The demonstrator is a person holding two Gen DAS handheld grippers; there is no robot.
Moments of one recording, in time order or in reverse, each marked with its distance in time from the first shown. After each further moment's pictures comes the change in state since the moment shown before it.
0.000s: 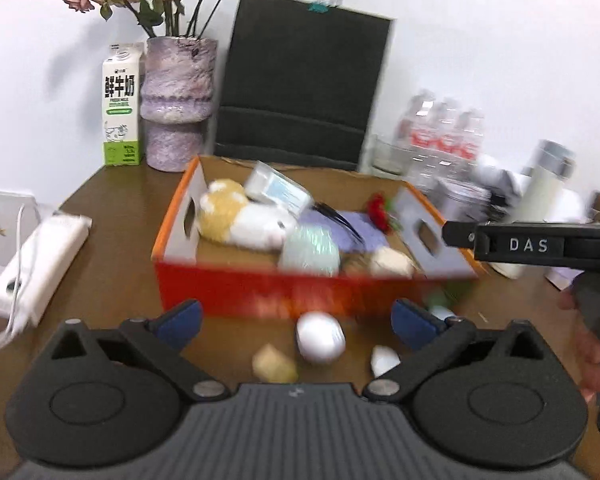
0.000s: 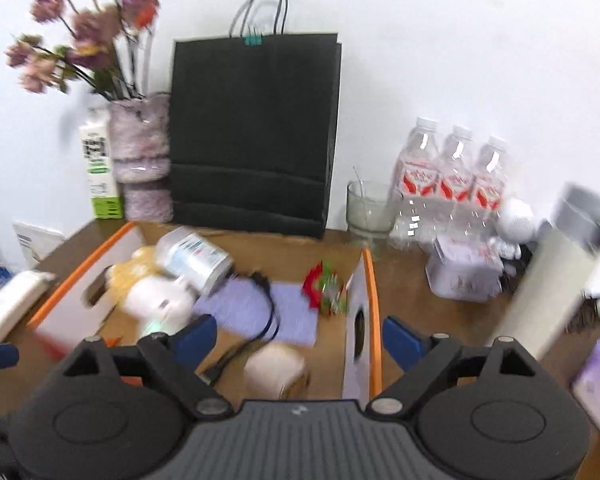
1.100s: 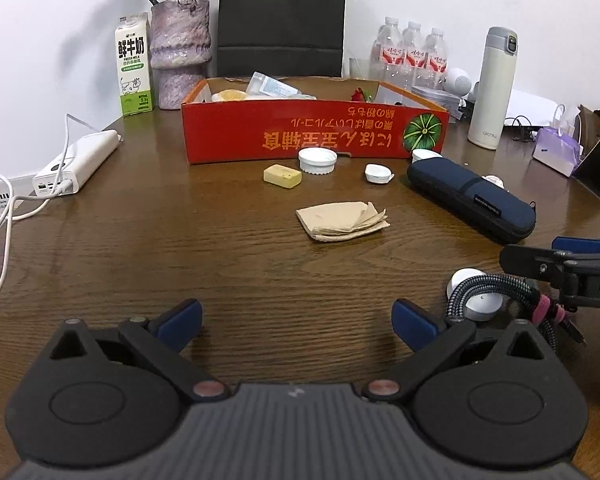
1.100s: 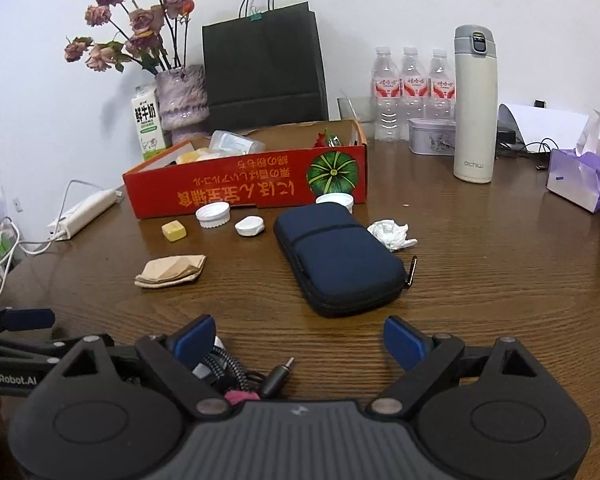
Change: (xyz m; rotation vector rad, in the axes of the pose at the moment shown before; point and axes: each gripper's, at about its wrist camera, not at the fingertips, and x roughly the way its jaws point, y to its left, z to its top) left arm -0.051 -0.006 -0.136 0.125 0.070 0.066; right arm -0.109 0.001 -0.199 0.125 -0.011 0.072
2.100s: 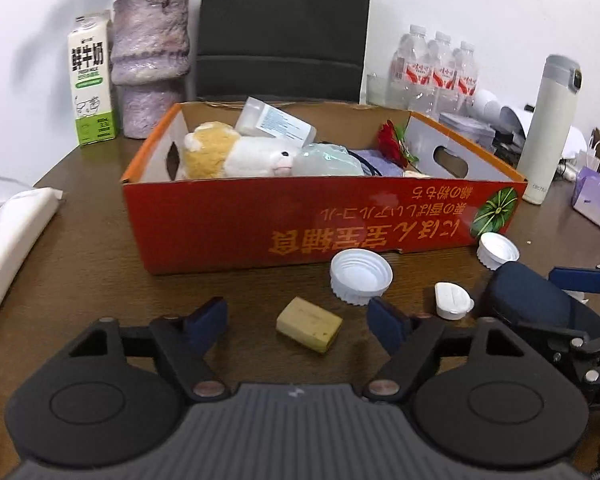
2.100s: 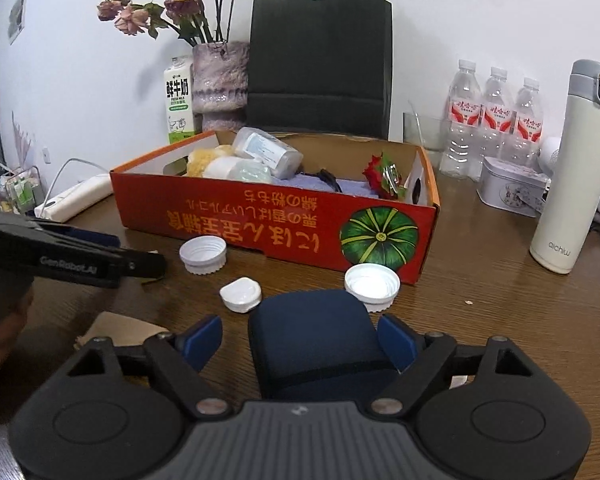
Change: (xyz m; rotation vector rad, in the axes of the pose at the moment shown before) left arm 0.128 0.030 0.103 0.004 -0.008 -0.051; right arm 0.106 -0.005 0.071 -0.225 0.038 0.081
